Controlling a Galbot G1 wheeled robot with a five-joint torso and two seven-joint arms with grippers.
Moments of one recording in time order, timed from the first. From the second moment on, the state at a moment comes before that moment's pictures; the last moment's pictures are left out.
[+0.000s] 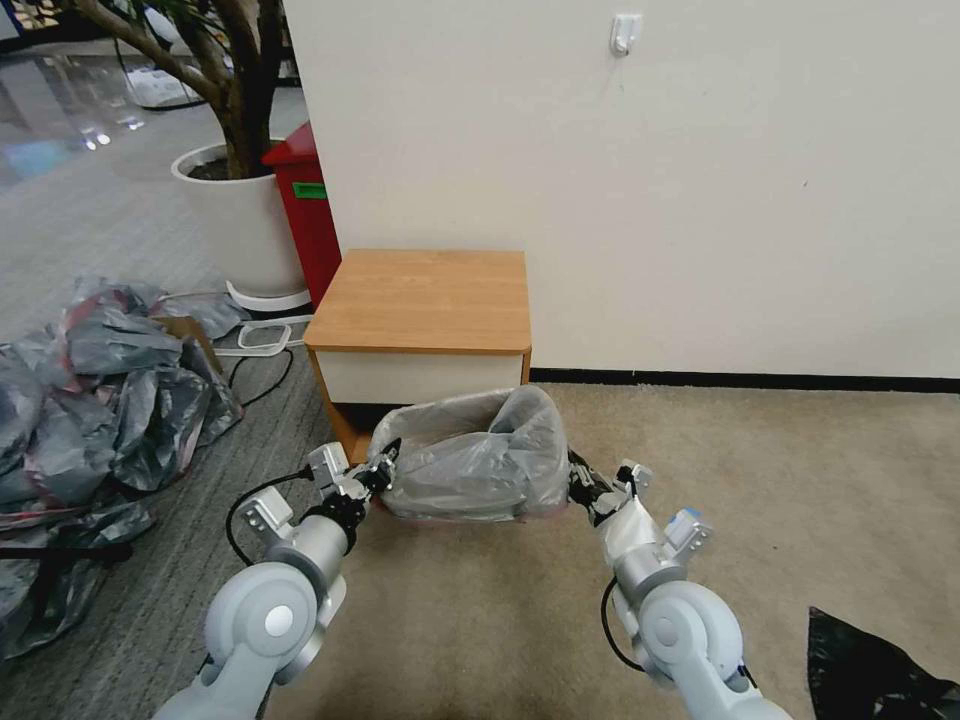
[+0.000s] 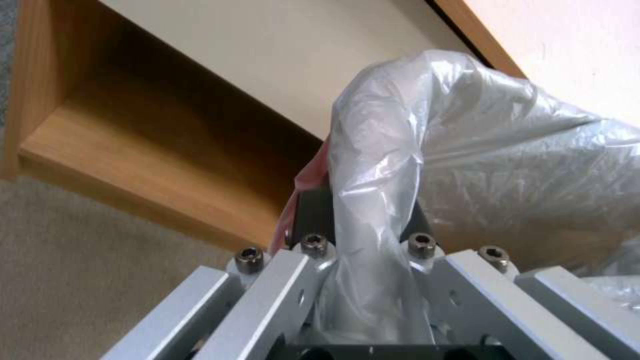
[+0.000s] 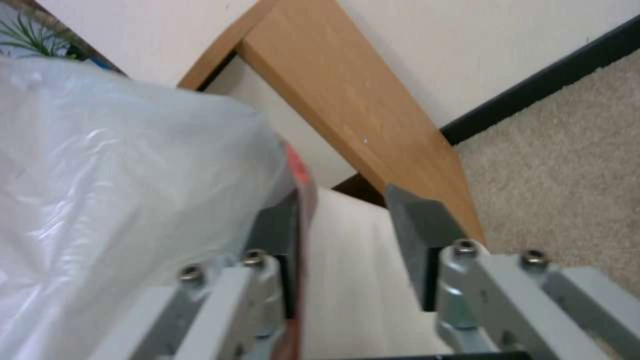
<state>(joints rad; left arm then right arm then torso) 1.39 -1.20 -0.41 -2.11 -1.10 0.34 -0.30 -1.40 1.35 0.35 1.97 0.84 -0.19 0.09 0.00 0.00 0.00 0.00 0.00</state>
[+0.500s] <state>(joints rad) 1.39 -1.18 -0.41 -2.10 -1.08 0.34 -0.30 -1.36 1.27 0.45 2.18 0.95 -0.21 0.13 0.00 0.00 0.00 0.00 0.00</state>
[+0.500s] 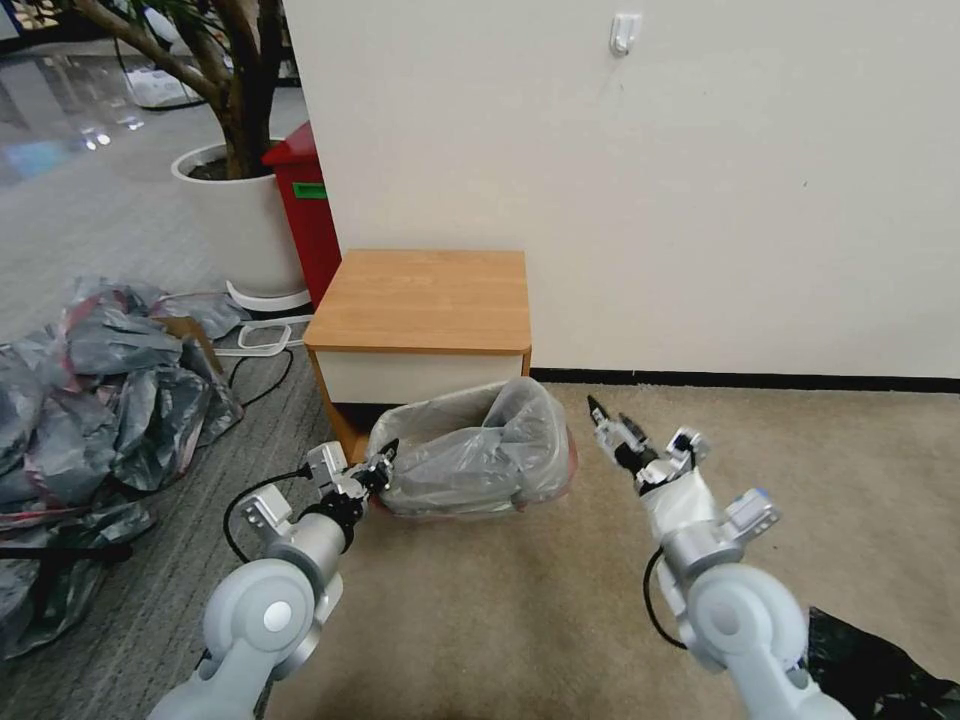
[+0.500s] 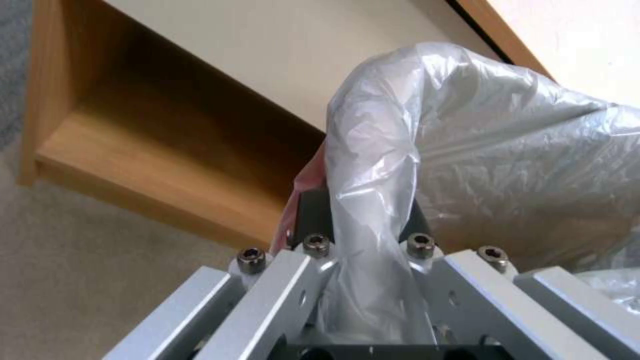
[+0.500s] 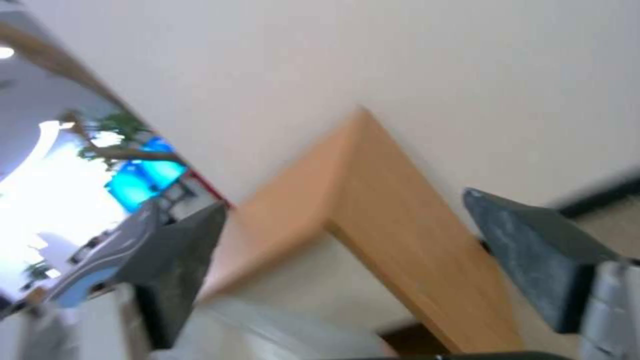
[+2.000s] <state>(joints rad) 1.39 -1.15 -0.32 -2.15 -0.49 0.22 -0.19 -0.44 0.90 -0.62 2.02 1.01 -0.71 0.48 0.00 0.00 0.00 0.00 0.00</state>
